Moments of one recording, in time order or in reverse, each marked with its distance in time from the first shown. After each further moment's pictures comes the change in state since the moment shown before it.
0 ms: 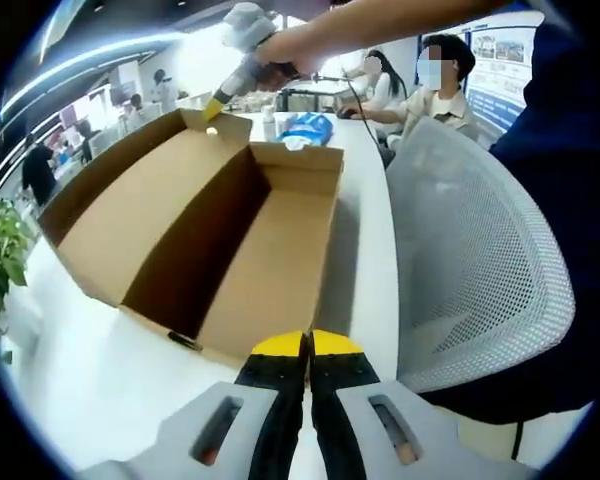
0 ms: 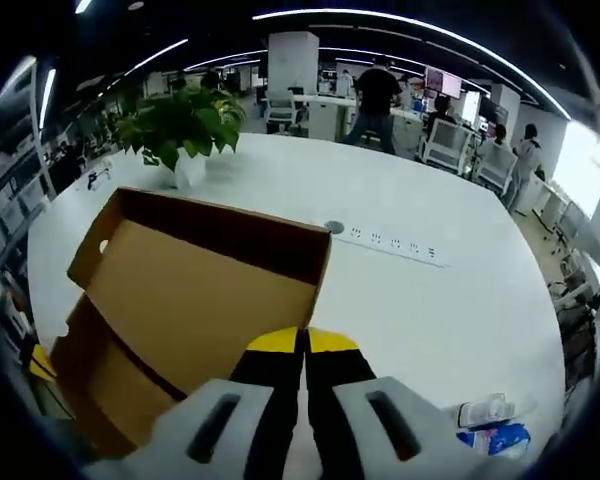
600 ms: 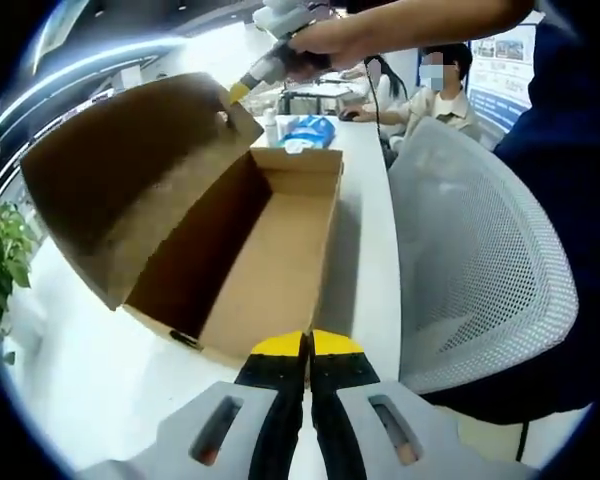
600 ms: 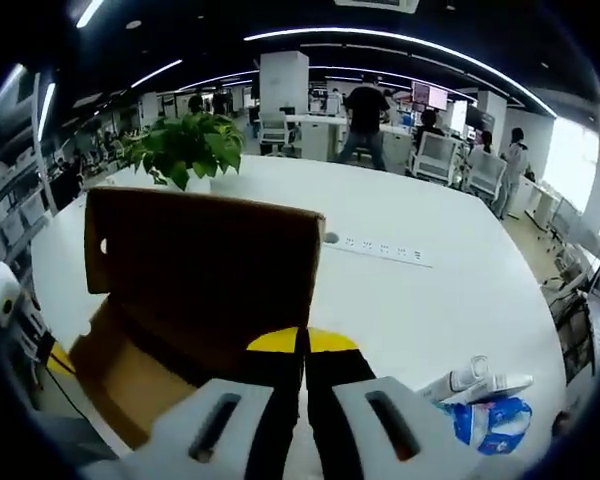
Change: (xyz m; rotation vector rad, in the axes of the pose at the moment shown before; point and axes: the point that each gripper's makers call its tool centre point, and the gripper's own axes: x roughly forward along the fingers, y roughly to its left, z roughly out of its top) left arm 0.000 0.000 -0.001 0.012 -0.016 0.020; right arm -0.043 0.004 -0.009 0.030 -0.074 -0.019
